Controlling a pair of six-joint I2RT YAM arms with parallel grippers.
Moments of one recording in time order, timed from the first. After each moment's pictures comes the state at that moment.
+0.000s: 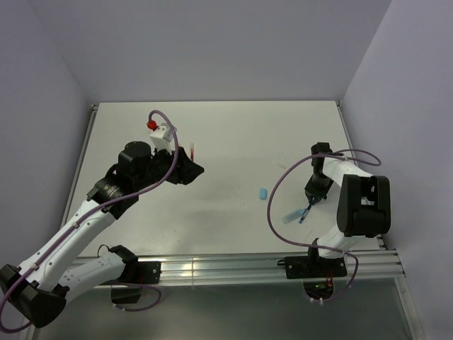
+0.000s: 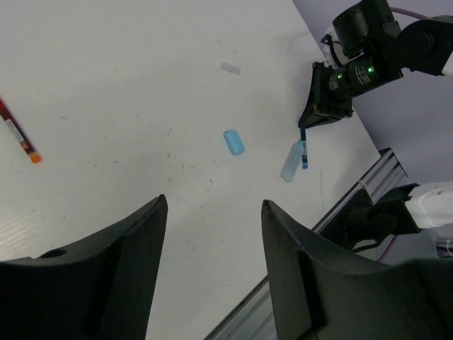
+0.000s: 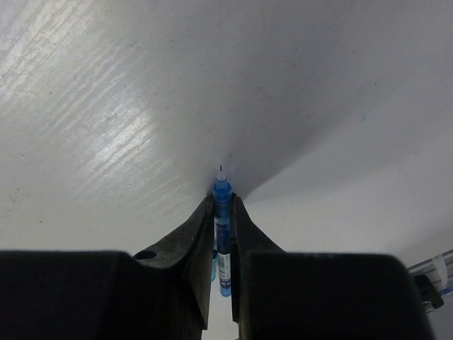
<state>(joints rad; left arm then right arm) -0.60 0.95 0.96 -0.34 0.22 -0.47 -0.09 1.58 0.86 -0.76 0.20 0.55</state>
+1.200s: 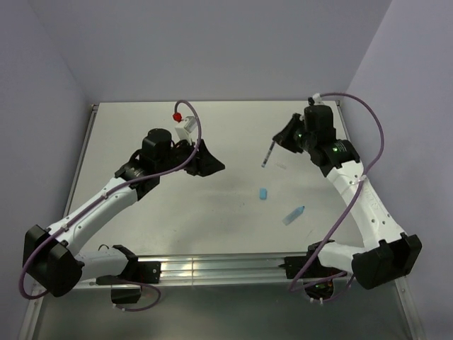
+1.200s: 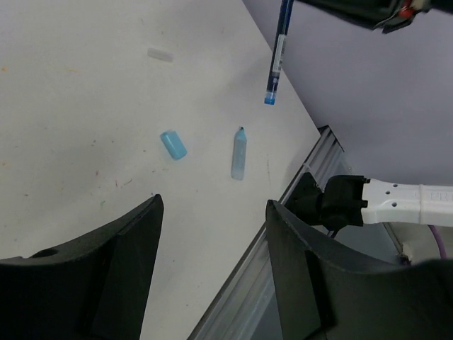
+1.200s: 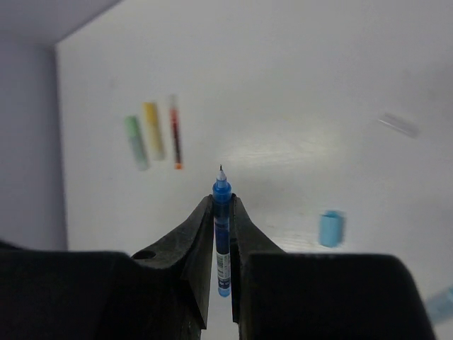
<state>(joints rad) -0.60 1.19 0.99 -0.13 0.45 -0.56 0.22 1.17 1.18 -0.63 -0.05 0.65</state>
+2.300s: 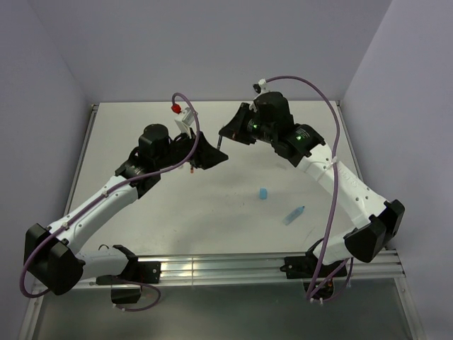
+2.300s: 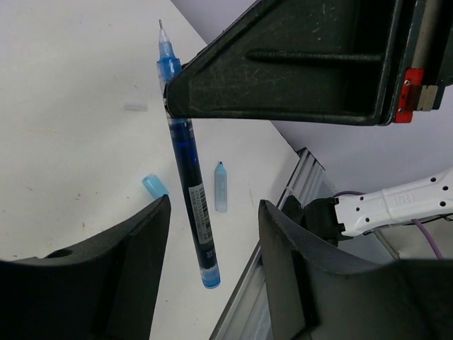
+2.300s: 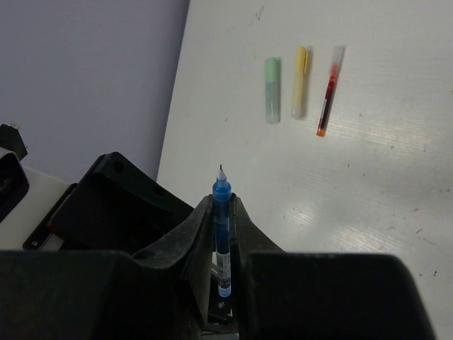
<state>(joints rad) -0.60 1.22 1.02 0.04 0.51 -0.57 0.63 1.41 1.52 -0.54 -0.11 0.80</state>
